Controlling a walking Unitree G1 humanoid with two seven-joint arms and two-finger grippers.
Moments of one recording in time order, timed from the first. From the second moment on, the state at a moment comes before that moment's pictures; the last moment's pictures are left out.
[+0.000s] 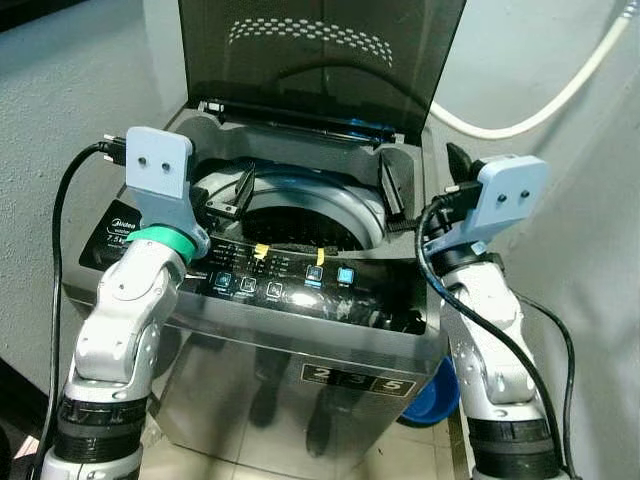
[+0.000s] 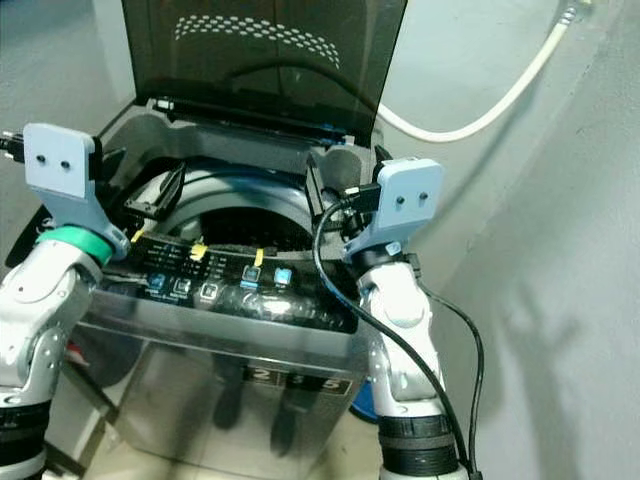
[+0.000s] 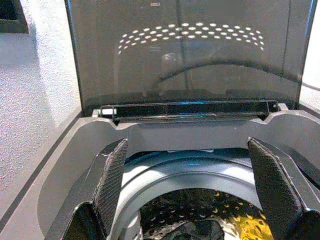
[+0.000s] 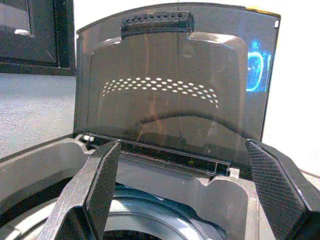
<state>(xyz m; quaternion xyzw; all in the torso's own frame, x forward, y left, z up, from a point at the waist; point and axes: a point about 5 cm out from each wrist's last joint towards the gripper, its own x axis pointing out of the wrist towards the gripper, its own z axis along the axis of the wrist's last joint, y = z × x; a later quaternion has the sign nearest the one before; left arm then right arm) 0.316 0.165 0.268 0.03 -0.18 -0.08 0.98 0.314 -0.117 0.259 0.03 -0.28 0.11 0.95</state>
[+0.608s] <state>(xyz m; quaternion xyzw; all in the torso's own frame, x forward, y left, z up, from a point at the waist) 0.320 0.159 0.267 0.01 -0.19 -0.08 0.98 0.315 -0.111 0.255 0.05 -0.26 0.12 0.96</state>
